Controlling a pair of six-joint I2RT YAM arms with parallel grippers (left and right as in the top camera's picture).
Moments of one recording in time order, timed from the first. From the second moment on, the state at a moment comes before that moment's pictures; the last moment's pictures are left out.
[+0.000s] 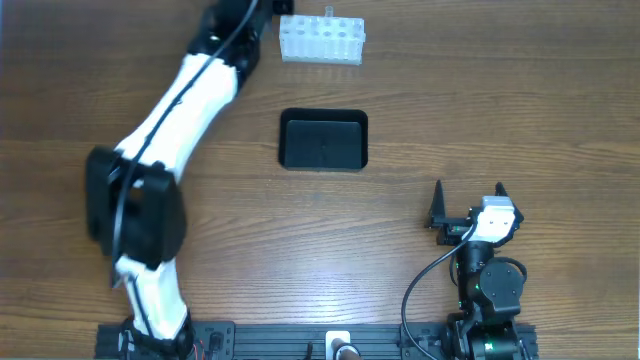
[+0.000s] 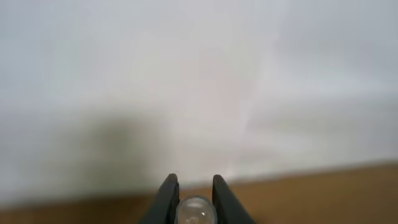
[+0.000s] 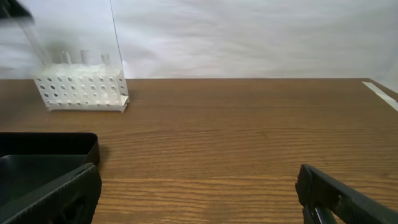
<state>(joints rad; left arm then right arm) -0.32 2.05 1.75 0.04 -0.11 -0.12 0.09 0.02 0.01 -0.06 0.13 0.00</state>
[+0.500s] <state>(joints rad) -0.51 1.76 1.78 -0.74 -0.13 -0.27 0.09 0.02 0.01 -0.06 0.13 0.00</state>
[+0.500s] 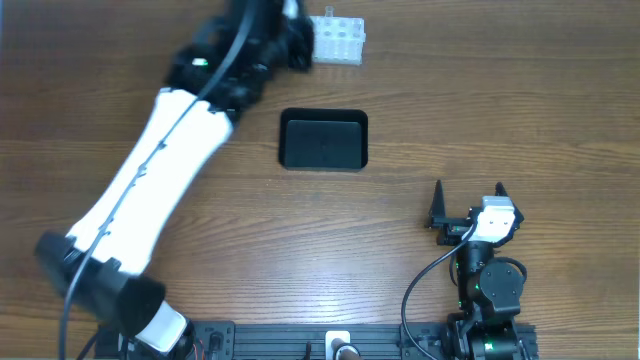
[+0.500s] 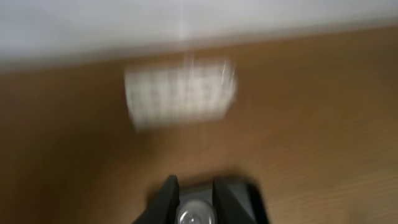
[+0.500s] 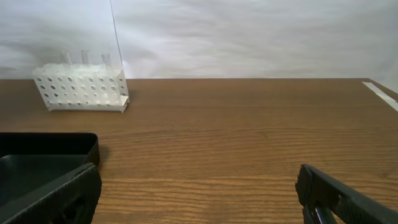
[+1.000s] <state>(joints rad) -0.61 2.04 1.76 -0.90 -0.32 -0.49 0.09 0.02 0.01 -0.06 0.13 0.00</state>
